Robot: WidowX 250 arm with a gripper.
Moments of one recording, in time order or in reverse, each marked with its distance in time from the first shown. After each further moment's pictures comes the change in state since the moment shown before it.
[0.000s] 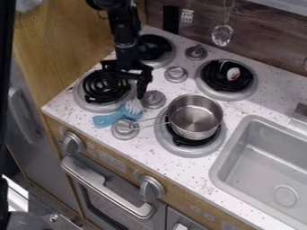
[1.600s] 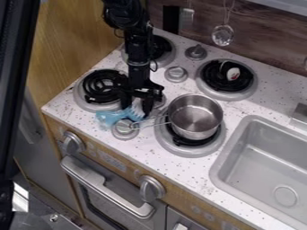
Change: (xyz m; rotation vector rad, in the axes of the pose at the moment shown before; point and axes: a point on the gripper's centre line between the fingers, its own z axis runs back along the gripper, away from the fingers) arm -0.011 -0.021 -0.028 0.018 0.105 -0.020
